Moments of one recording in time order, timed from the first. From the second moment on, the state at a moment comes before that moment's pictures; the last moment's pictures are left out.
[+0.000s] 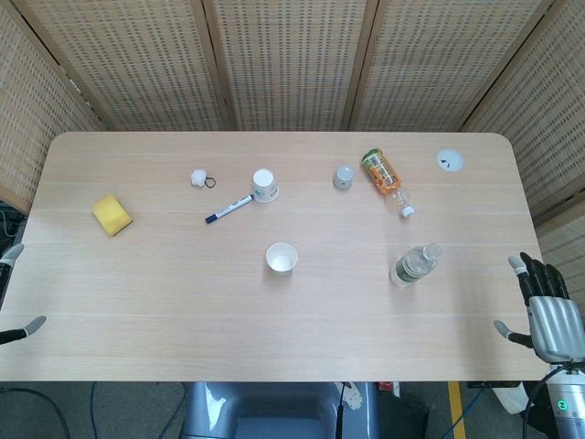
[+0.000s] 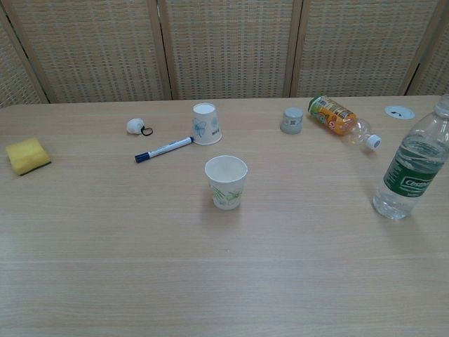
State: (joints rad) left arm -0.07 -0.91 -0.04 -1.81 1.48 1.49 0.02; right arm 0.09 -1.13 0.08 -1.58 -1.44 1.44 -0.03
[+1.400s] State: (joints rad) left arm -0.10 -0.92 -0.05 -1.81 1.44 1.44 0.04; right arm 0.43 -1.39 0.16 -1.18 -1.36 0.84 0.80
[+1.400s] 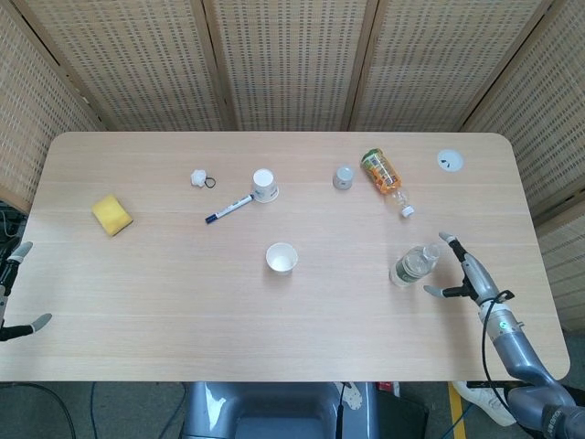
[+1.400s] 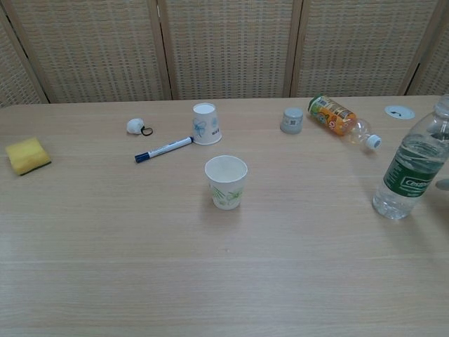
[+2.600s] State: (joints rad) left arm -0.12 -0.93 -0.06 -1.80 1.39 1.39 0.04; right arm 0.49 -1.55 0.23 -1.12 -1.27 0.79 0.94
